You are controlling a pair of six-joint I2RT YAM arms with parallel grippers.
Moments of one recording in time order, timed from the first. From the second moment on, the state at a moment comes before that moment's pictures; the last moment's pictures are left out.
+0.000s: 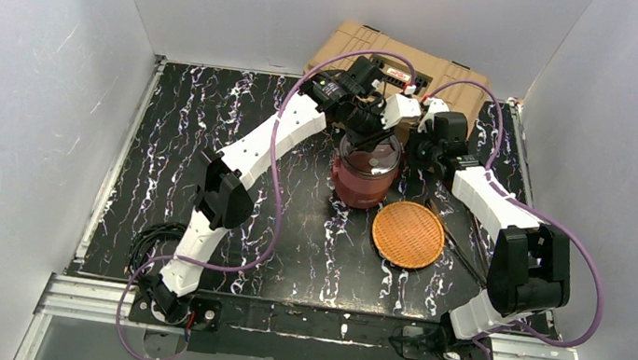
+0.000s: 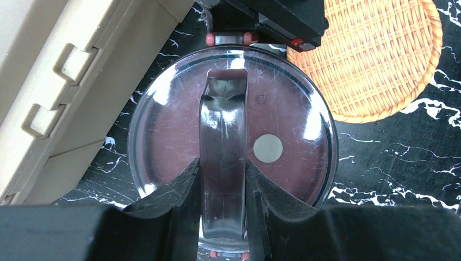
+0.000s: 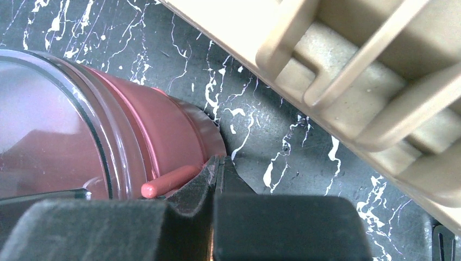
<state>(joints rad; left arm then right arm) -0.75 2.25 2.41 -1.08 0.32 0.53 0.30 1.57 1.11 -0.17 -0.19 0.17</state>
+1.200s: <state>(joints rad) -0.73 2.14 2.25 -1.01 0.28 0.53 0.51 1.45 1.19 -0.48 0.20 0.24</state>
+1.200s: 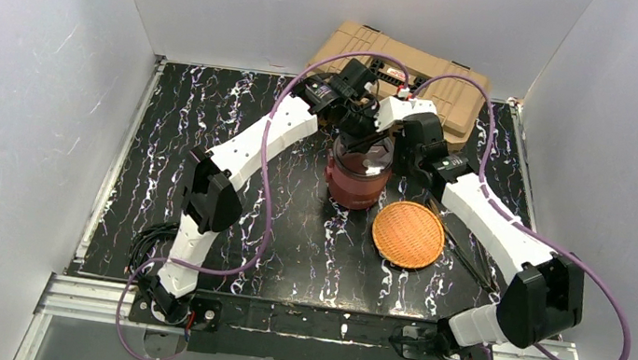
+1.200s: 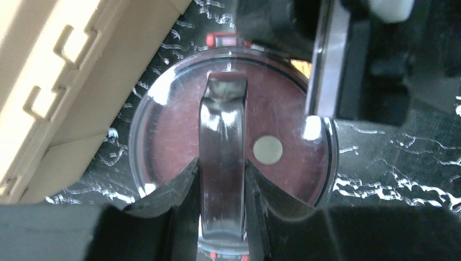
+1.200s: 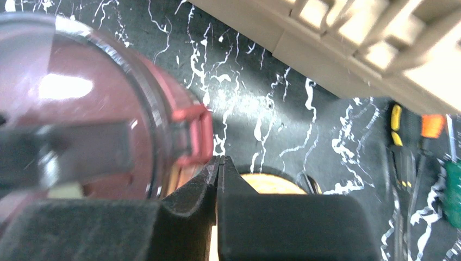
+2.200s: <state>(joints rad) -0.59 1.87 1.94 -0.77 0.29 0.02 0.10 1.19 1.02 -0.39 -0.15 0.28</state>
